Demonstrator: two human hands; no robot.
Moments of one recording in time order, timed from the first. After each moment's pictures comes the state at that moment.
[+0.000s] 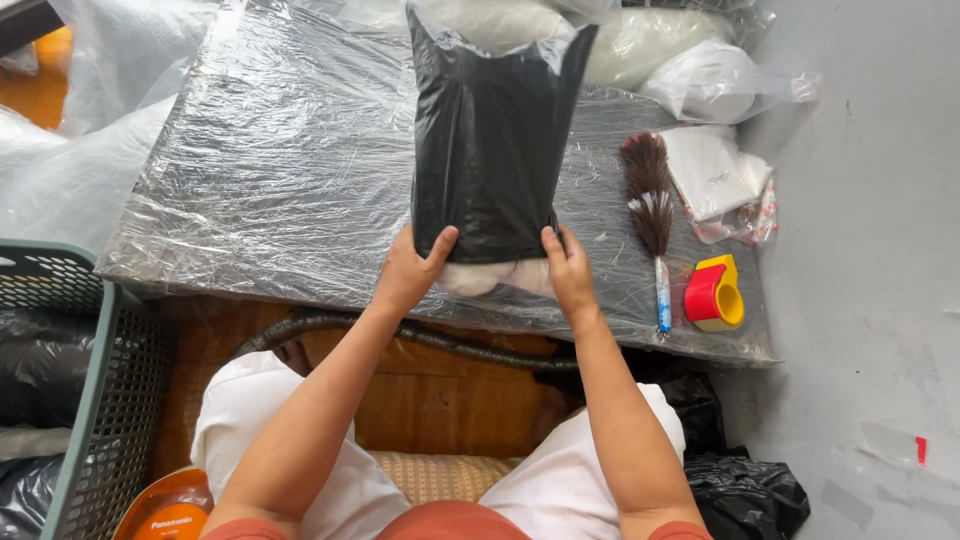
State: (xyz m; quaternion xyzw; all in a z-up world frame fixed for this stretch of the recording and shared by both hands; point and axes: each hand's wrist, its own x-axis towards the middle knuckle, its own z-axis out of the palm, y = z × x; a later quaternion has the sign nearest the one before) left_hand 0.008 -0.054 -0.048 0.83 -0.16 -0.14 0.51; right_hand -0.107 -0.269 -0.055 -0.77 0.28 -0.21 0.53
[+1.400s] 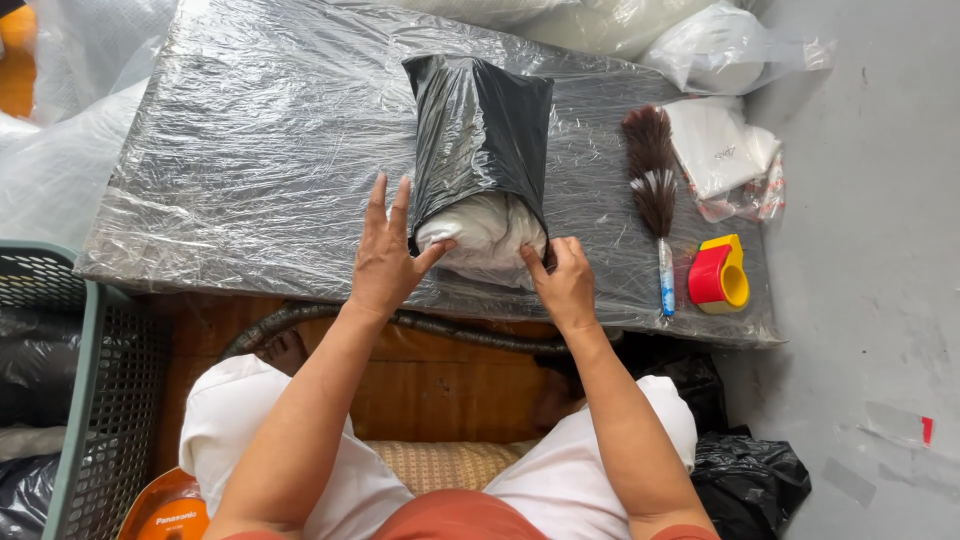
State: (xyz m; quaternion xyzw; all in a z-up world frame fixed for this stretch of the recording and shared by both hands) left_hand 0.015 -0.037 -0.068 0.85 -0.32 0.13 0.40; right_hand -0.131 -0.263 -0.080 -0.91 0.24 -0.25 0.24
